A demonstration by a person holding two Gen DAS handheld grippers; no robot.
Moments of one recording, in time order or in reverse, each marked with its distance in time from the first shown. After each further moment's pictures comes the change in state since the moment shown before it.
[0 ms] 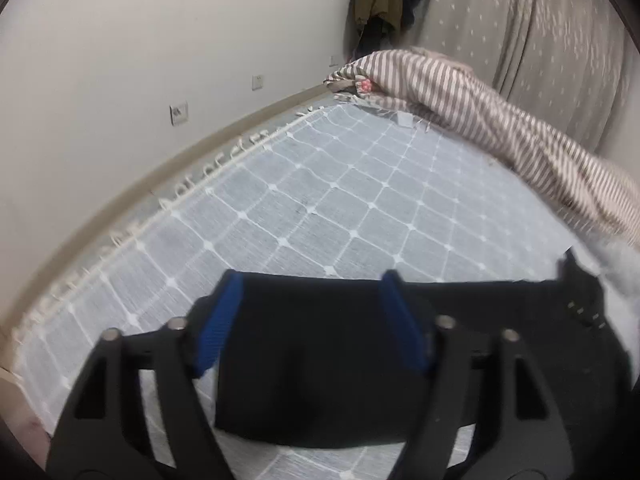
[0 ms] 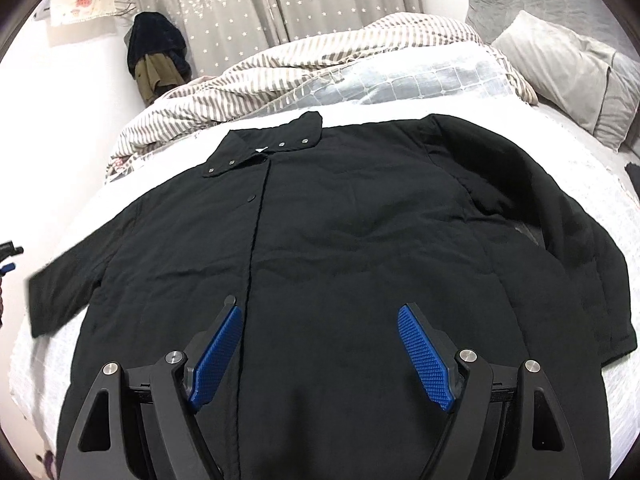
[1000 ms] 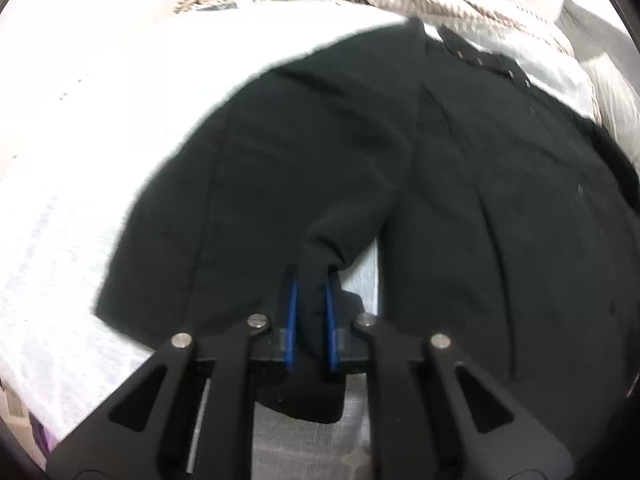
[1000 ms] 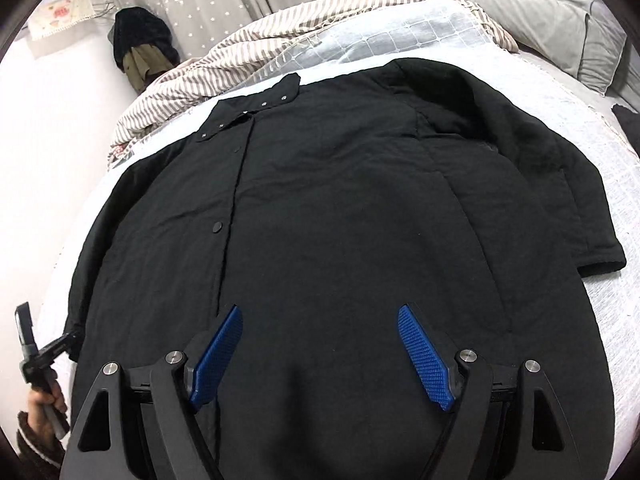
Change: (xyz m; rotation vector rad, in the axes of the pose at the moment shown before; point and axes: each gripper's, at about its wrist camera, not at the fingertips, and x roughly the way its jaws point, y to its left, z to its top) left arm -0.049 -0.111 -0.244 0.412 0.219 -0.187; right arm -0.044 -0.044 -0.057 0.097 0.128 0.045
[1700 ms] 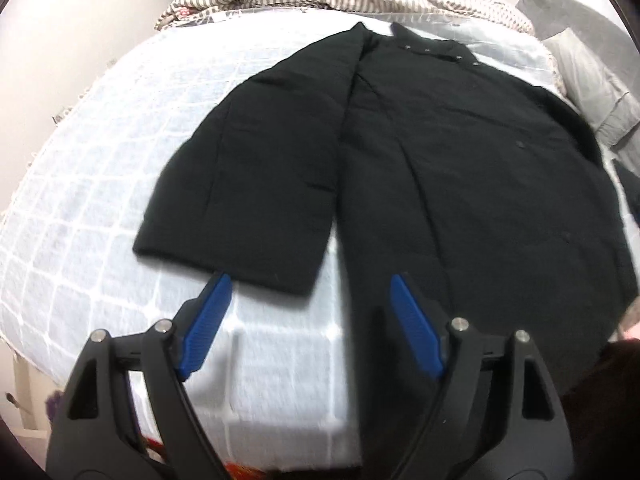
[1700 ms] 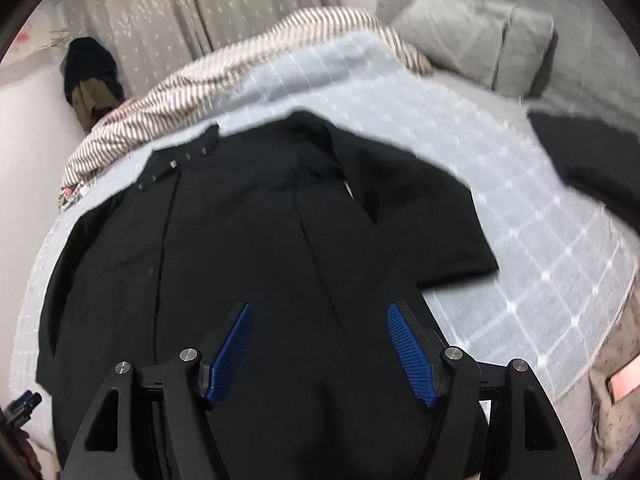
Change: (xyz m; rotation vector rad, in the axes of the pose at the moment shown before) left arm -0.050 -0.022 -0.034 0.112 0.009 -0.042; right arm -0.090 -0.056 0.008 0.074 -0.128 -0.223
